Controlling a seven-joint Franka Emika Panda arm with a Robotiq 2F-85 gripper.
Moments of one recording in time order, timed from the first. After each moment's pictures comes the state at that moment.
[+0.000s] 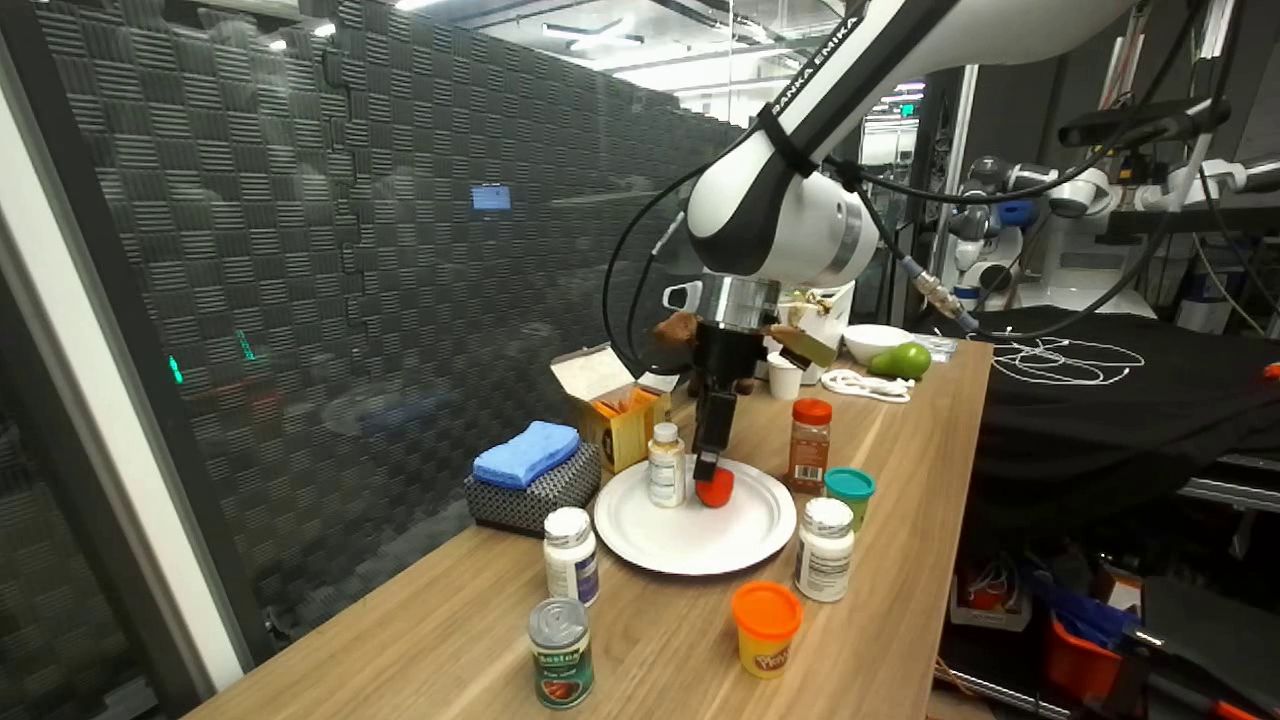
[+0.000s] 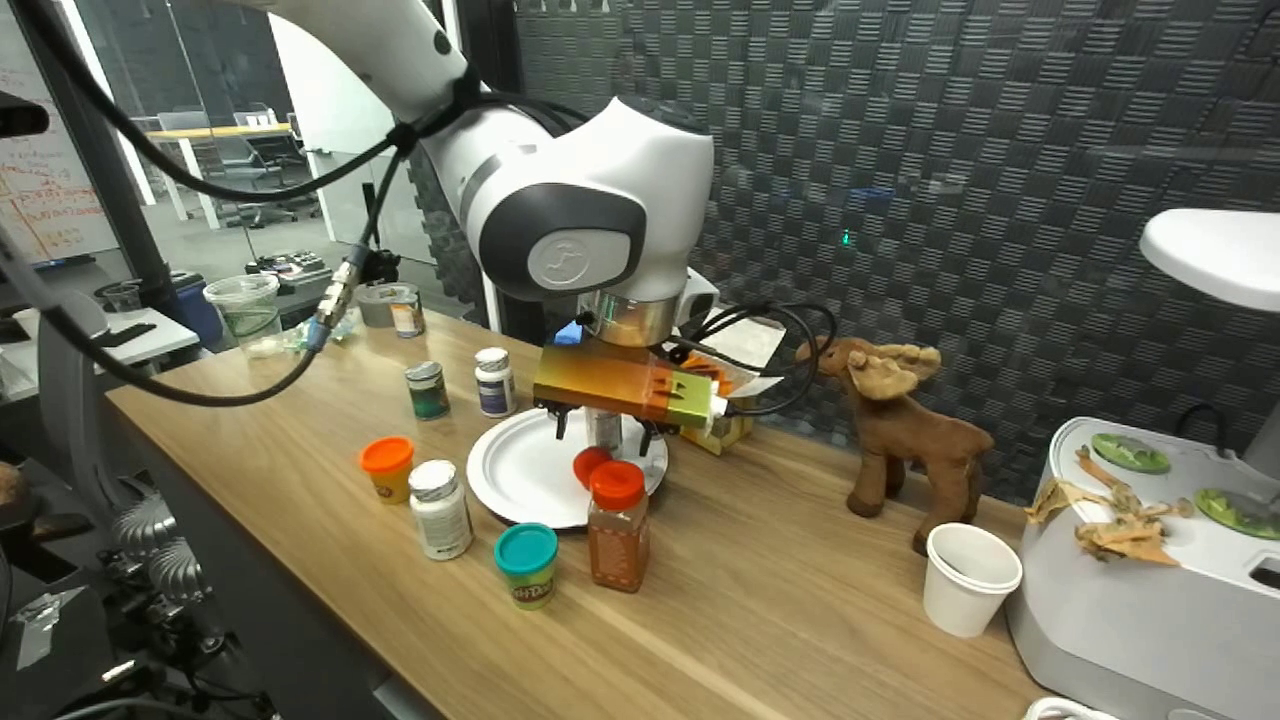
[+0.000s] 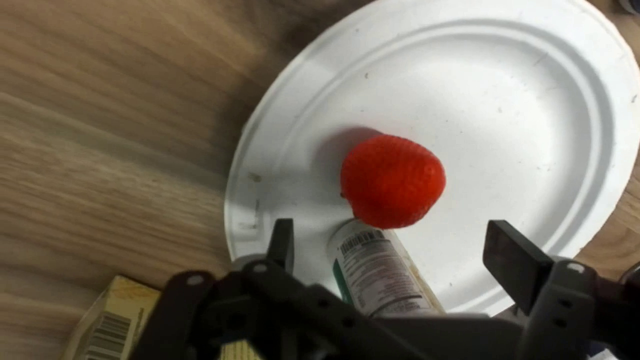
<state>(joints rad) -0.21 0.47 0.15 -1.99 0.31 2.46 -0.99</state>
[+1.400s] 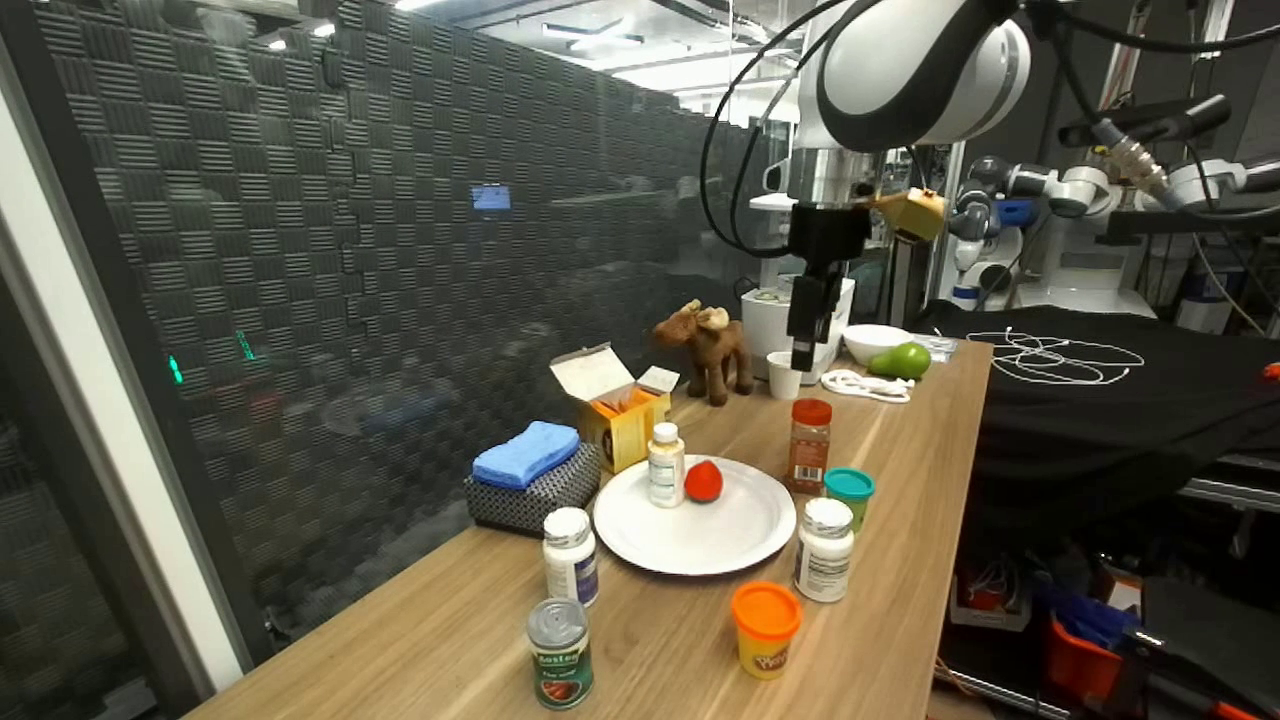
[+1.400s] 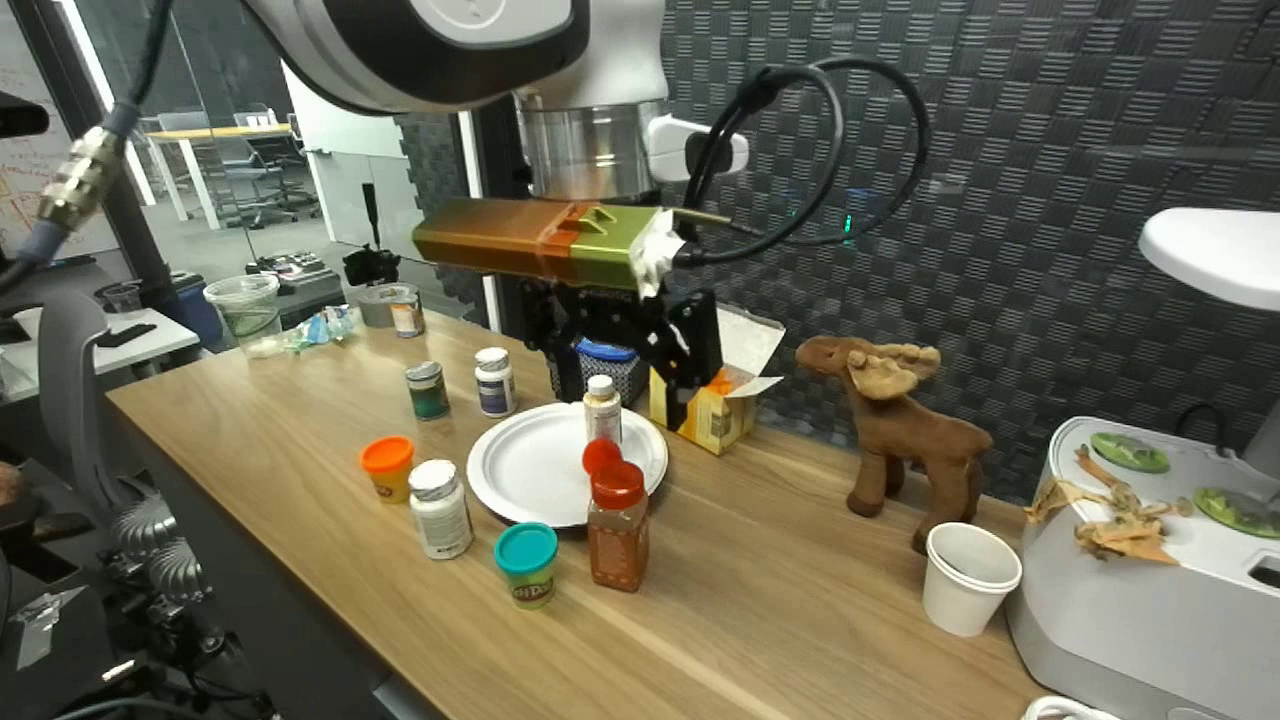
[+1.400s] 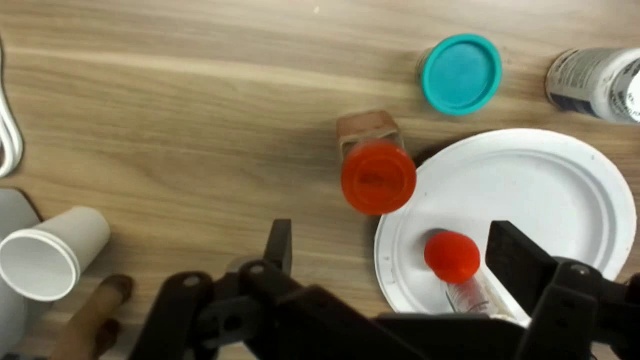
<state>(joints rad) -0.15 0.06 -0.02 -2.23 -0.06 2.35 -0.40</state>
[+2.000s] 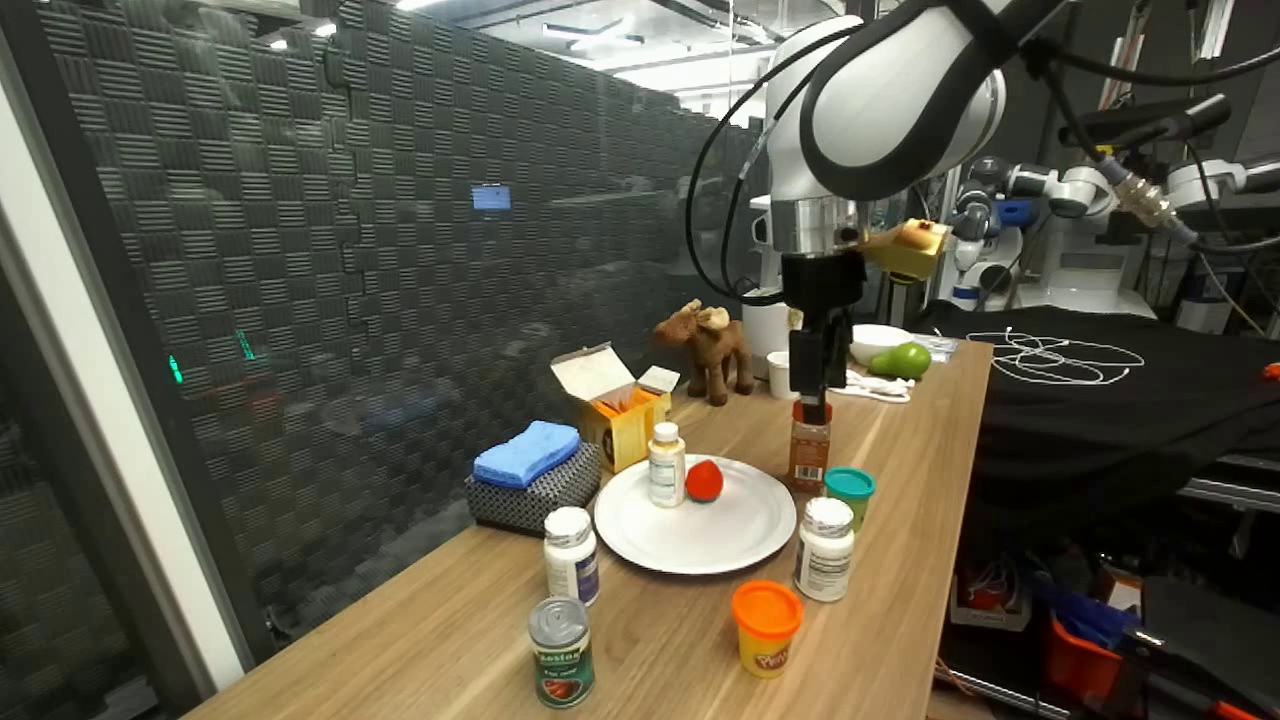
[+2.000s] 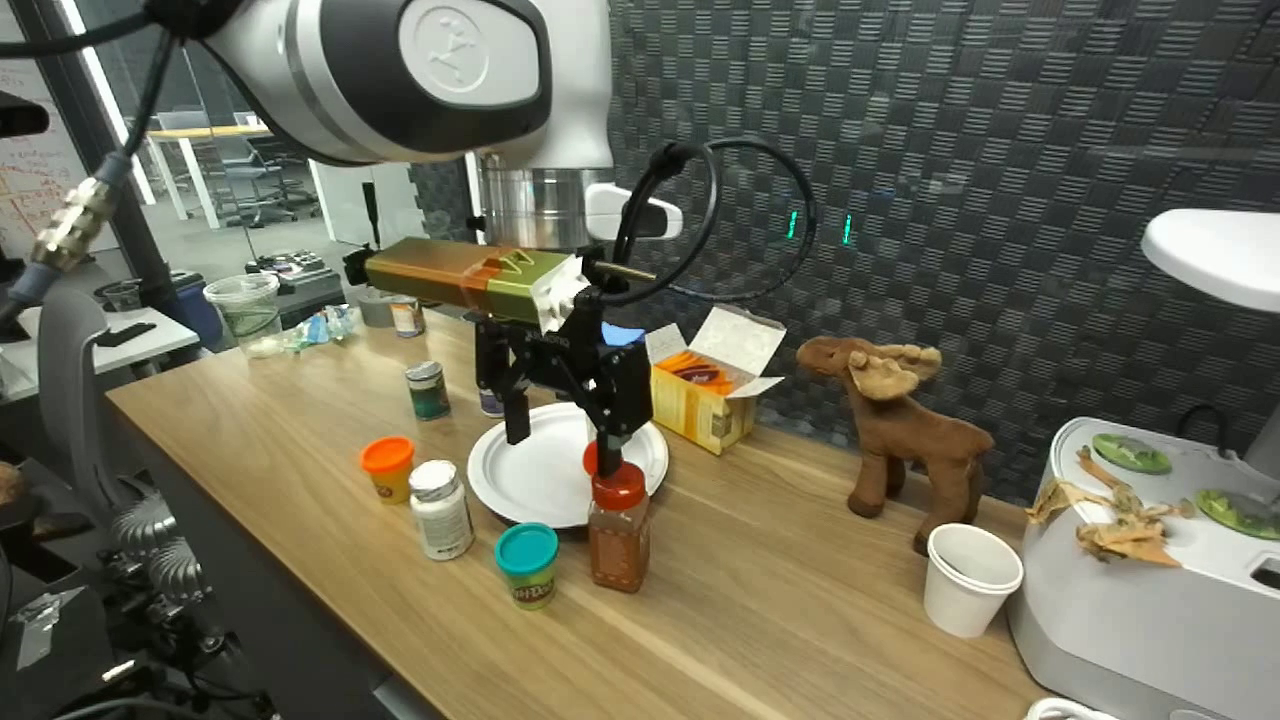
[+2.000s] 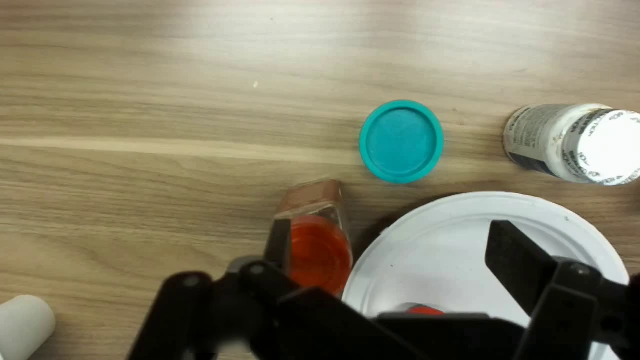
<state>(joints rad) -0.07 0.10 -0.02 -2.25 -0.14 2.27 -0.21</state>
